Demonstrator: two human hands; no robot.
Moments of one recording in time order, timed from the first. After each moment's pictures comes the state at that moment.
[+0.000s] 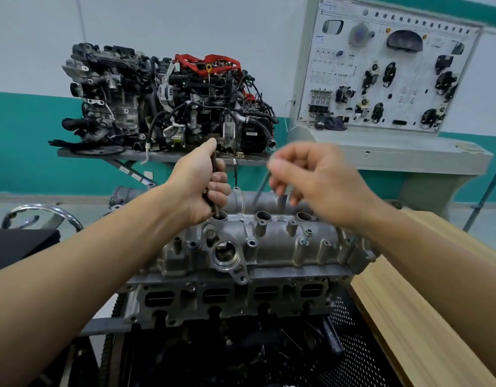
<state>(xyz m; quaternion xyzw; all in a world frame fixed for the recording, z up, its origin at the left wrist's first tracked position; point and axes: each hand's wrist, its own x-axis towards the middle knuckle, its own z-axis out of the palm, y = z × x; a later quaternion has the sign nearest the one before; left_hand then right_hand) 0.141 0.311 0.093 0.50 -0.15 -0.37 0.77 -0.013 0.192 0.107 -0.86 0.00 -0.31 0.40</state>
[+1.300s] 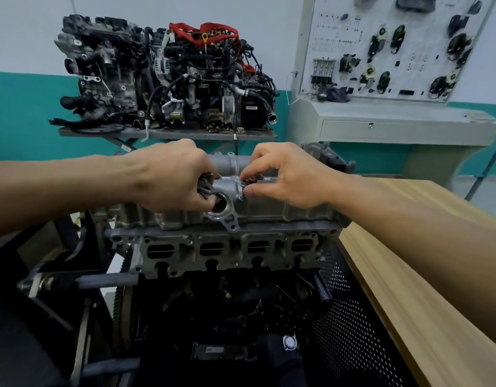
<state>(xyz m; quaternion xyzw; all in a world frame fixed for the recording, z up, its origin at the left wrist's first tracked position) 0.132 0.371 0.078 0.77 -0.62 0.15 0.05 -0.001 0.175 0.067 -0.97 -0.06 -0.18 0.12</state>
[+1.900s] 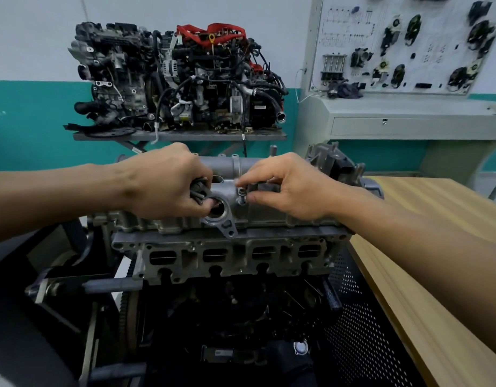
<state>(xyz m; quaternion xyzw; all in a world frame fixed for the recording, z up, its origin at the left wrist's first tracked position) 0.136 0.374 0.077 0.74 -0.65 0.14 0.09 0.005 0.166 0.051 -0.95 -0.10 -0.20 0.21</state>
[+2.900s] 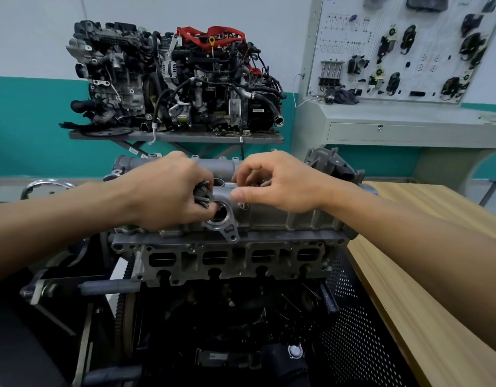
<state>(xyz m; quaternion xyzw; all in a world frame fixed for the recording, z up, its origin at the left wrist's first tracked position) 0.129 0.378 0.064 0.77 -0.60 0.14 0.15 0.021 0.175 0.061 -0.95 -0.08 -0.15 0.25</state>
